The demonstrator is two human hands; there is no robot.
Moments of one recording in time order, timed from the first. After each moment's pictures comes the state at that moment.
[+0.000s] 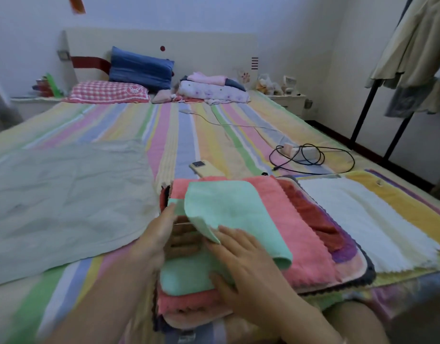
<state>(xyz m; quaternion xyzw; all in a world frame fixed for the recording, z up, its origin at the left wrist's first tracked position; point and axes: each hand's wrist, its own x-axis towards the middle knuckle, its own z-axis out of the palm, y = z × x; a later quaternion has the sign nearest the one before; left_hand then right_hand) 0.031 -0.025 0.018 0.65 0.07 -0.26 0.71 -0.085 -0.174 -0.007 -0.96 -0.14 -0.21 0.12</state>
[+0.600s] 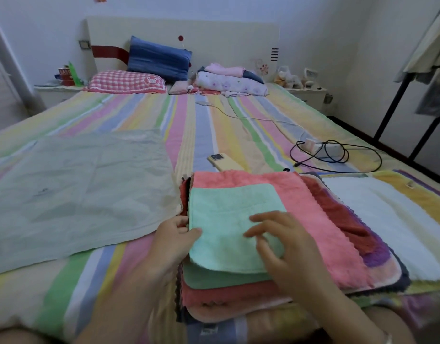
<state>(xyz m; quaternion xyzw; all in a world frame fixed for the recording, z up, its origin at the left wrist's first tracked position) 0.021 0.003 -0.004 0.77 0.03 -0.11 0.63 -0.077 -0.185 0.009 -0.91 -0.04 -0.28 0.31</state>
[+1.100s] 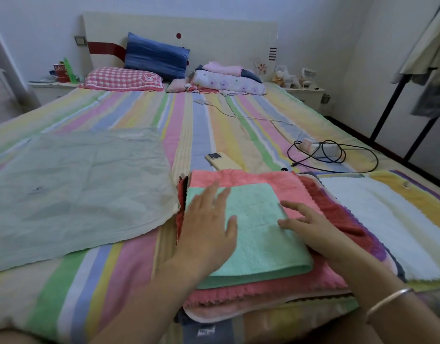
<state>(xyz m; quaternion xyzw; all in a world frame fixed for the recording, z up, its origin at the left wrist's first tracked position) 0.008 -0.040 0.012 0.93 -0.27 0.10 0.23 -0.057 -0.237 0.036 -0.79 0.23 0.03 0.57</state>
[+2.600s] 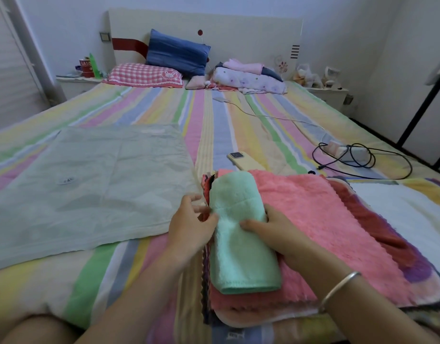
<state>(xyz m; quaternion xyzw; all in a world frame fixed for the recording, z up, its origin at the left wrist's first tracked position) 0.051 0.018 -0.009 0.84 -0.02 0.02 0.54 -0.005 -0.142 0.021 -0.78 0.17 0.06 0.60</state>
